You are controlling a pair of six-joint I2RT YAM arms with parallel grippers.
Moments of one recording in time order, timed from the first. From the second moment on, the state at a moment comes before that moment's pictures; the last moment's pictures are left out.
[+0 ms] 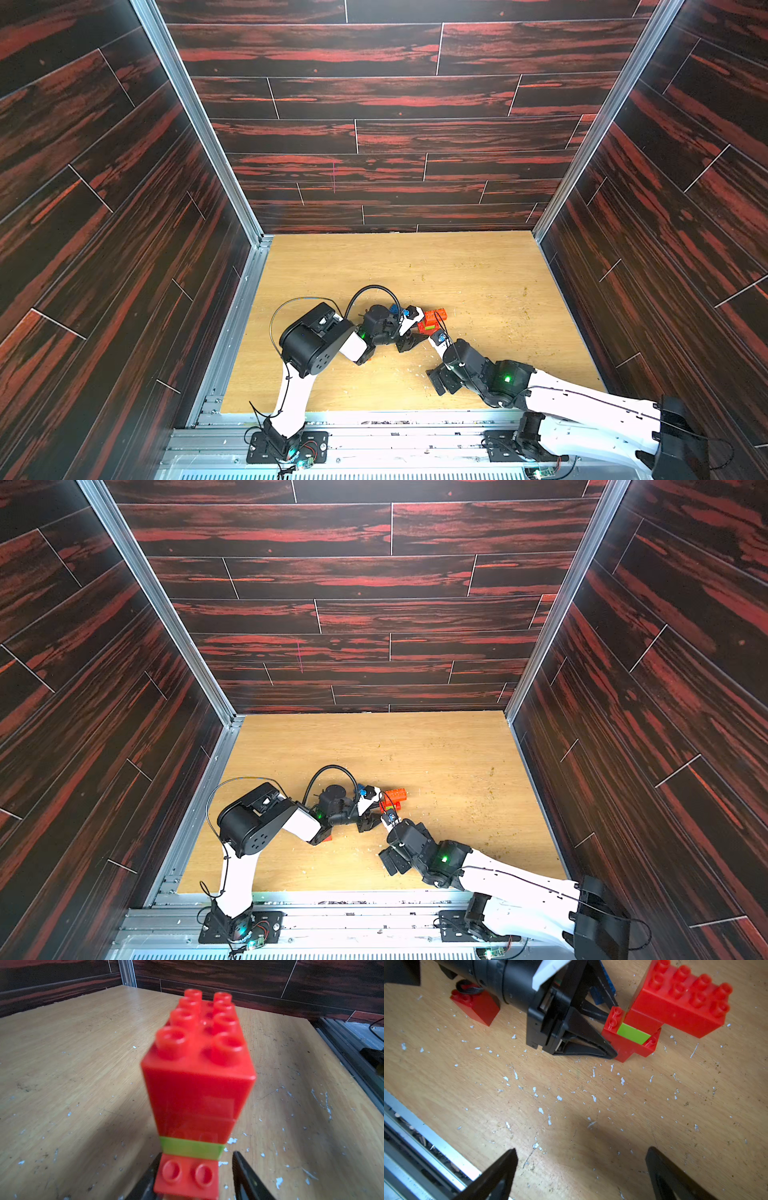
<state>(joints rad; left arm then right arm) -0.66 2.10 0.78 0.98 0.61 0.14 1.09 1.02 0.59 -0.49 0.31 0.28</state>
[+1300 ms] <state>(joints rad) -0.68 2.13 0.70 1.28 0.55 0.08 1.10 1.01 0.59 -0.49 0.32 0.30</state>
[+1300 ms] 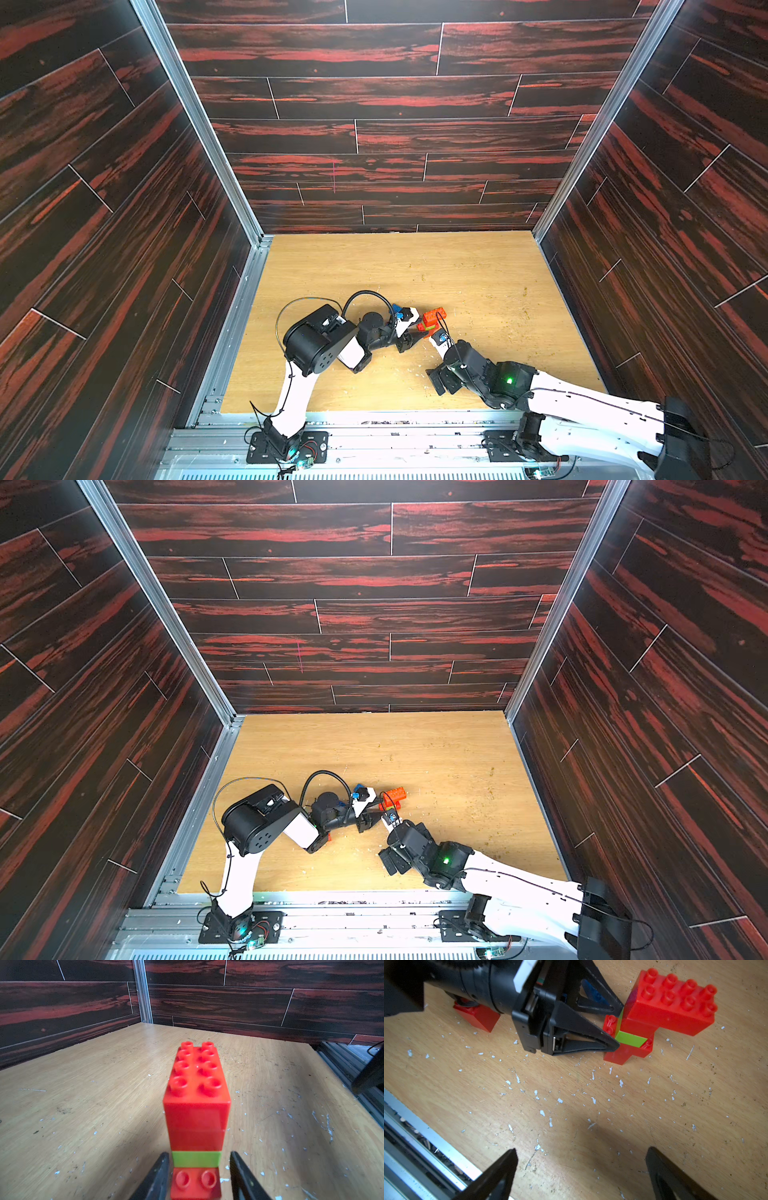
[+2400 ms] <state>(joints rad) -0.69 2.13 0.74 1.21 0.53 0.08 1.11 1.01 0.59 -0.50 0.32 0.30</state>
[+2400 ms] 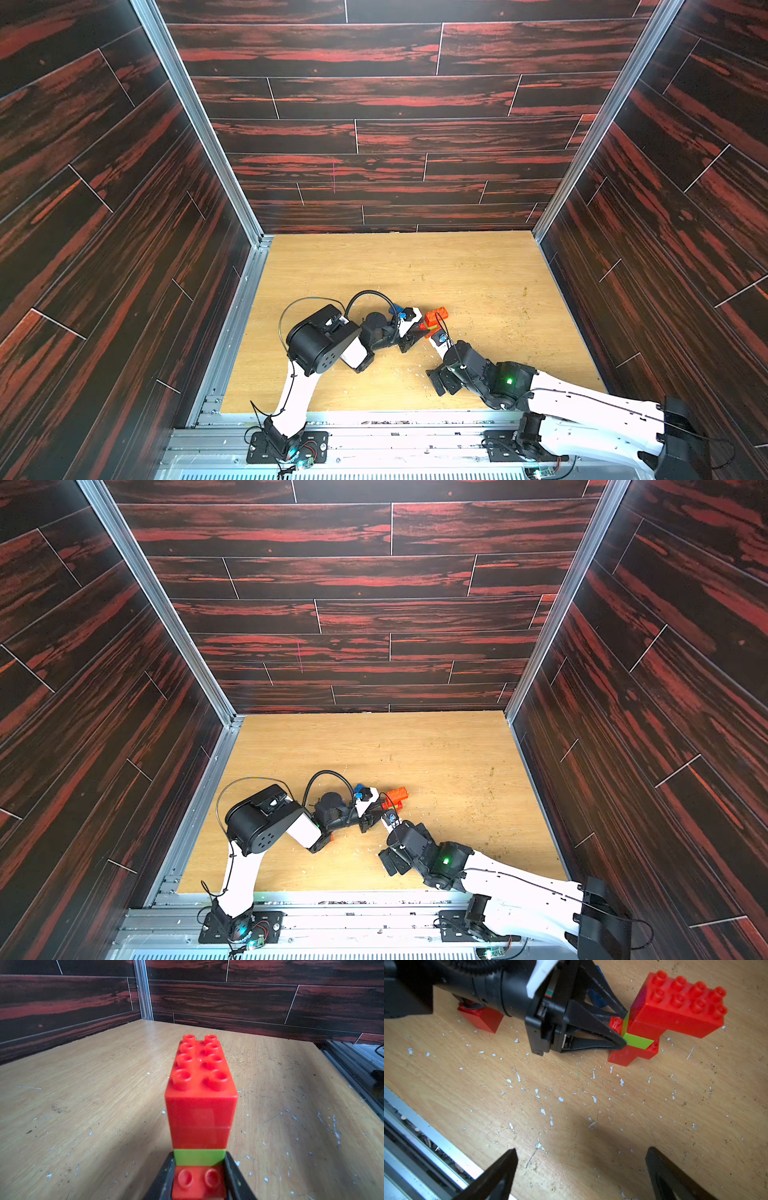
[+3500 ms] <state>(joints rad) -0.65 2.02 1.22 0.50 0.66 -0.22 1.16 0.91 0.59 -0.50 0.35 0.30</state>
